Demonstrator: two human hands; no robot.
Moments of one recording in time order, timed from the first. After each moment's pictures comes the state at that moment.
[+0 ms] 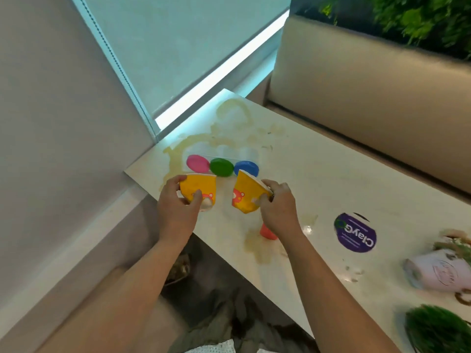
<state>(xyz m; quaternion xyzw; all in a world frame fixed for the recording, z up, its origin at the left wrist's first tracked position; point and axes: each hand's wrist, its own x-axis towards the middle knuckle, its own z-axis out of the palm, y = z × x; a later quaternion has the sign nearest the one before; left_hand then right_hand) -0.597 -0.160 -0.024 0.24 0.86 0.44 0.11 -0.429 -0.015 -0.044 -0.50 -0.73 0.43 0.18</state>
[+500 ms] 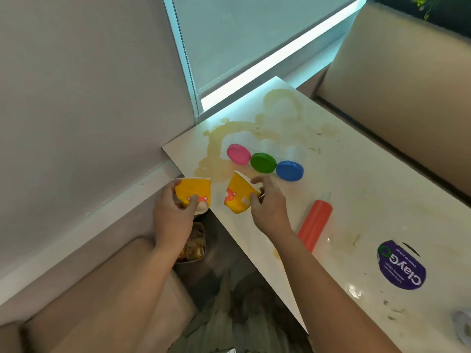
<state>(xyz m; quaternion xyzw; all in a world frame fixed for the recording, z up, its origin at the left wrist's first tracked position) -0.665 -0.236 -0.060 0.16 0.89 0.42 0.05 -0.537 -0.061 -0.067 -0.38 -0.80 0.45 0.16</state>
